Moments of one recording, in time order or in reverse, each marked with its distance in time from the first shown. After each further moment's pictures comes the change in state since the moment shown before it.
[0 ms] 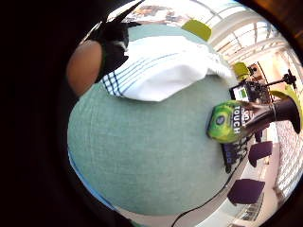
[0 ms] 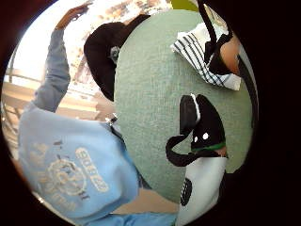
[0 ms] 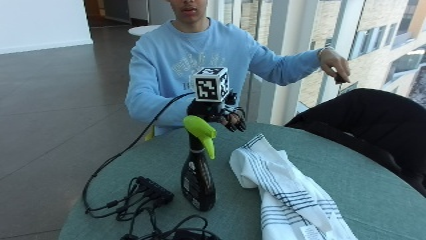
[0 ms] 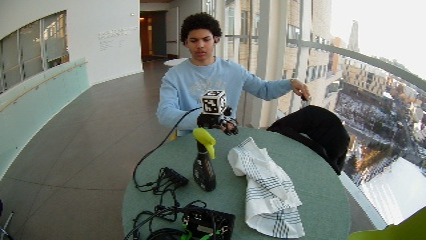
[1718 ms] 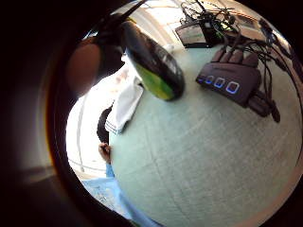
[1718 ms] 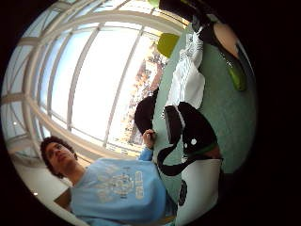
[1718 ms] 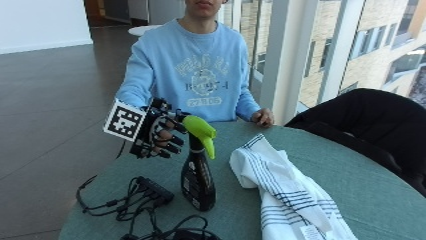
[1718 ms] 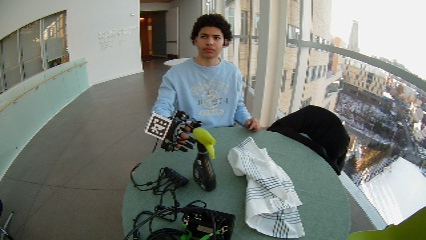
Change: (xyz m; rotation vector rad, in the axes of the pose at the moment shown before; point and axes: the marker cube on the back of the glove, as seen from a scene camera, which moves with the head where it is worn) arm 0.160 0.109 -0.013 0.499 -0.798 0.610
